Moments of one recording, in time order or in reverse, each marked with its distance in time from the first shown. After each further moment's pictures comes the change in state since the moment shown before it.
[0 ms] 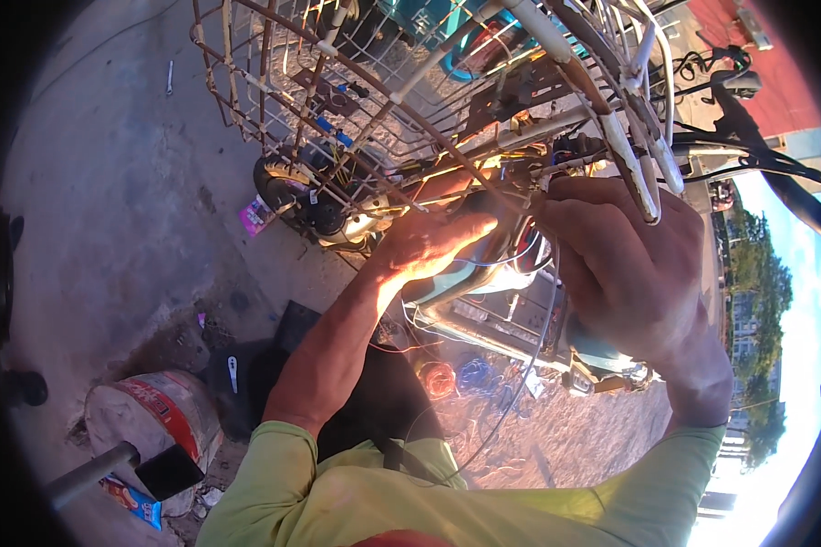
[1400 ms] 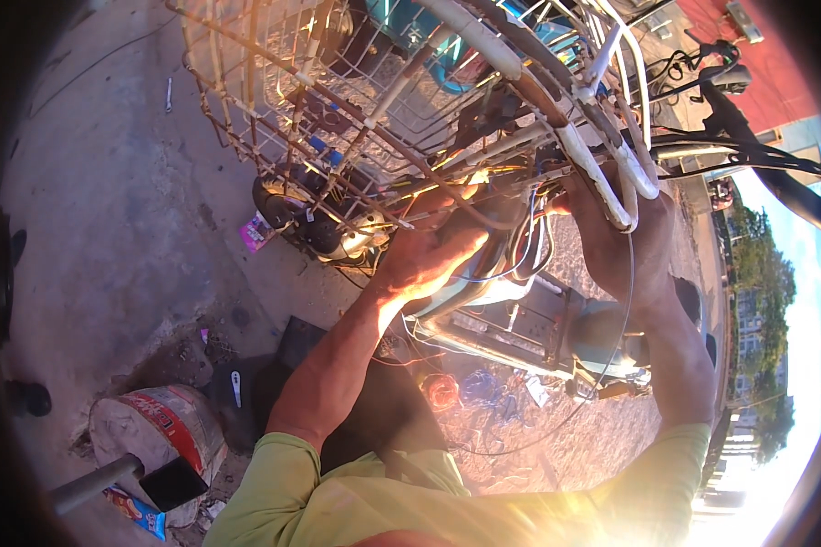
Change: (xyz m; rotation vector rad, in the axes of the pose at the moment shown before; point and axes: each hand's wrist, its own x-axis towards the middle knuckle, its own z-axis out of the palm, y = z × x) left_hand 0.003 0.034 0.020 0.282 0.259 -0.102; right_hand -0.048 0.046 0.041 0.214 0.036 0.693
